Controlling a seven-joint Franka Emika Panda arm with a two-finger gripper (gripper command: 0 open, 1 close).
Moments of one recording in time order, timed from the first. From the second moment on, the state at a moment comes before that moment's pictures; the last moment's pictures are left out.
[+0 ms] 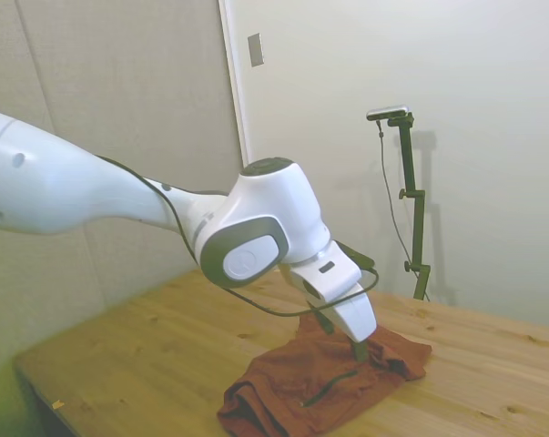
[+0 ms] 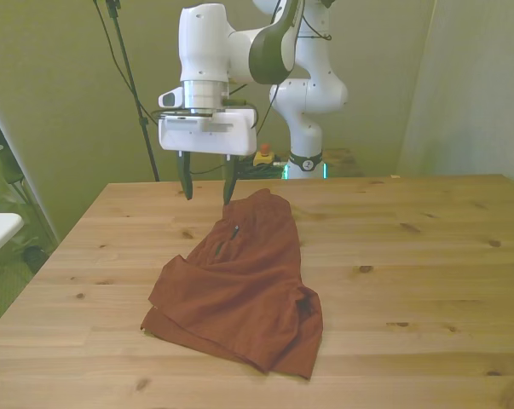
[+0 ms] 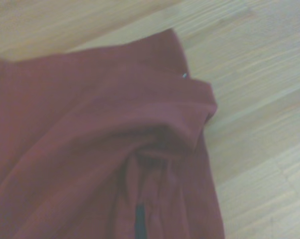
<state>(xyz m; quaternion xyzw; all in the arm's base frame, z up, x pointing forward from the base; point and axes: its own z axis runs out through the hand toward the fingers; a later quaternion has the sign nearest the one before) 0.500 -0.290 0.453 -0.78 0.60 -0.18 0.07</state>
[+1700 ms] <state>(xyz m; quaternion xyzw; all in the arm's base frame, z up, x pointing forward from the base) 0.596 -0.326 0.368 -0.69 0.70 -0.17 0.12</state>
